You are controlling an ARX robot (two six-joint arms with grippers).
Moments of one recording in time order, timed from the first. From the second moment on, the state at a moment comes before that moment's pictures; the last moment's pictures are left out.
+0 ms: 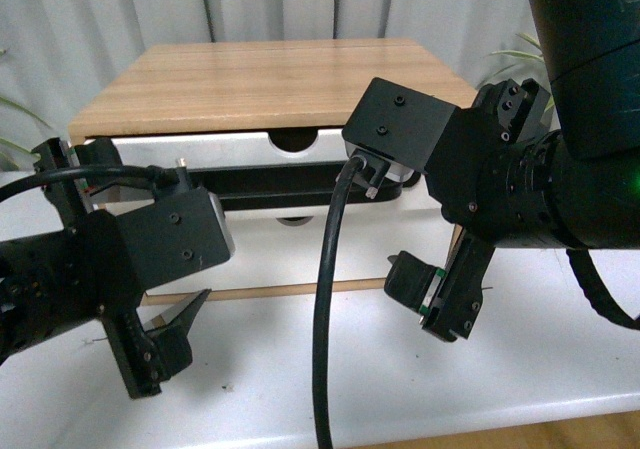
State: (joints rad) left arm -0.24 1.86 0.57 0.91 0.13 1.11; right arm 0.40 1.79 0.91 0.26 0.00 -0.78
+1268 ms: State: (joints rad) left arm -0.17 0.48 0.13 0.17 0.12 0.51; right arm 0.44 0.77 0.30 0.15 0.31 -0.17
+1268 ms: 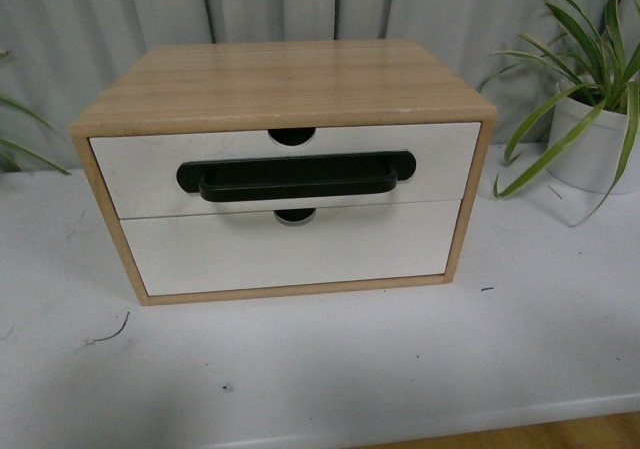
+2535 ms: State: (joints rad) left arm 0.00 0.01 0.01 0.00 0.00 0.00; right arm -0.01 0.21 0.01 0.22 0.02 0.00
